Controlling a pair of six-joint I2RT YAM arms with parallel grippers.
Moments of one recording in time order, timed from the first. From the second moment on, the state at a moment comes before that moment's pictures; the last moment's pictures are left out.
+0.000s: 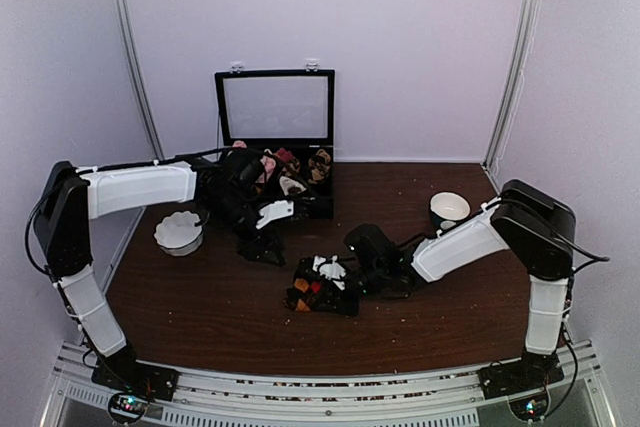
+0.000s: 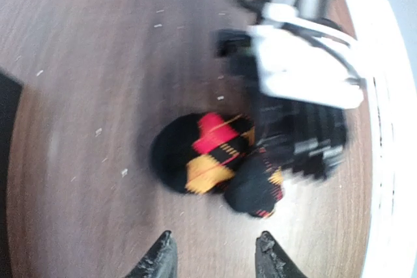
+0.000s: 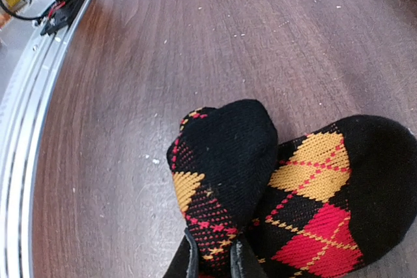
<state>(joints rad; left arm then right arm) -0.66 1.76 1.33 -0.77 0.53 0.71 0.93 1.98 0.98 0.22 -0.49 -0.20</state>
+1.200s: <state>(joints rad) -0.88 1.91 1.19 -0.51 0.20 0.86 0.79 2.21 1.32 -0.15 -0.93 0.25</state>
